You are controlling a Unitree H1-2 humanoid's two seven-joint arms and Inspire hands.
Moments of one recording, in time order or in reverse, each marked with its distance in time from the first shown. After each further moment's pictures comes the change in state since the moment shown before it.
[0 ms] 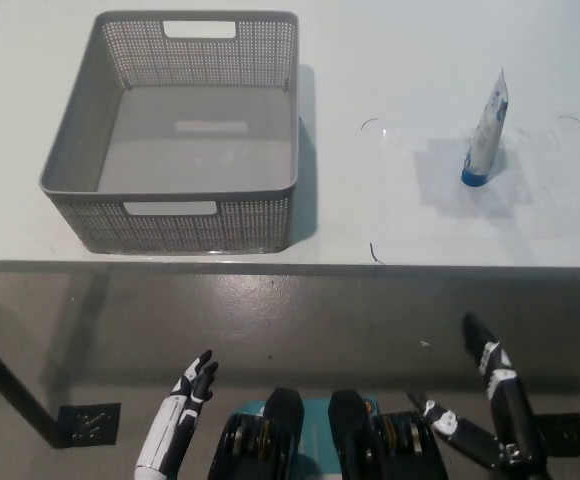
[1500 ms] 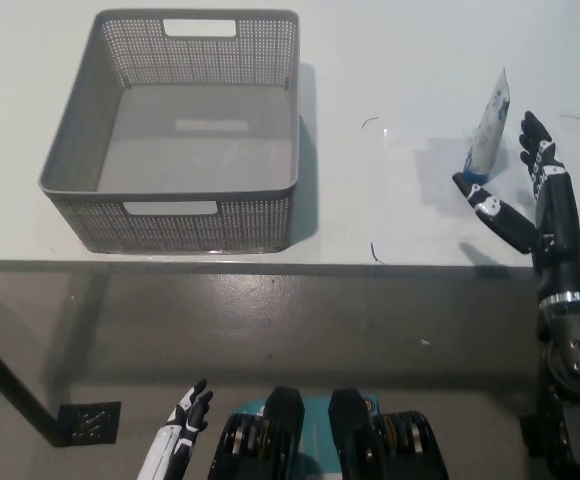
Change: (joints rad) left_arm 0.064 0.001 -0.002 0.004 0.000 -0.015 0.000; right_arm -0.540 -0.060 -0.177 0.248 0.005 0.229 -0.047
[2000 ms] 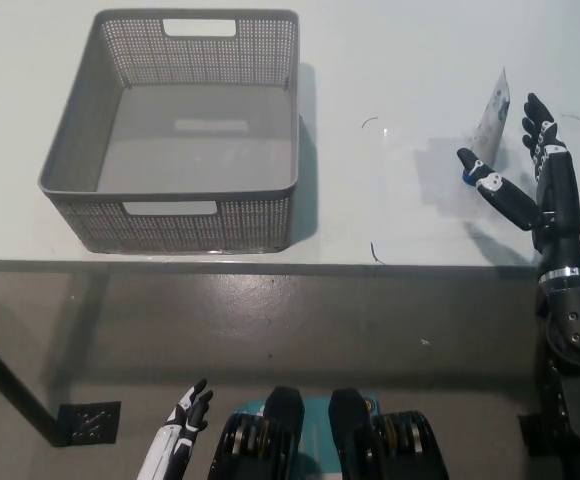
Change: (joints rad) left_arm 0.001 0.001 0.000 -0.001 -0.001 -0.001 0.000; right_arm -0.054 -0.005 -0.015 0.059 0.010 0.015 -0.014
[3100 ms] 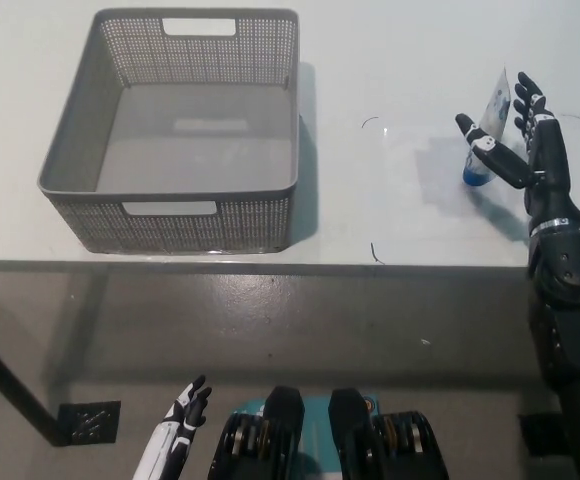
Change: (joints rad) left_arm -0.007 0.016 -0.005 0.000 -0.004 -0.020 -0.004; right_arm -0.205 -0.044 -0.017 0.337 0.032 0.011 -0.022
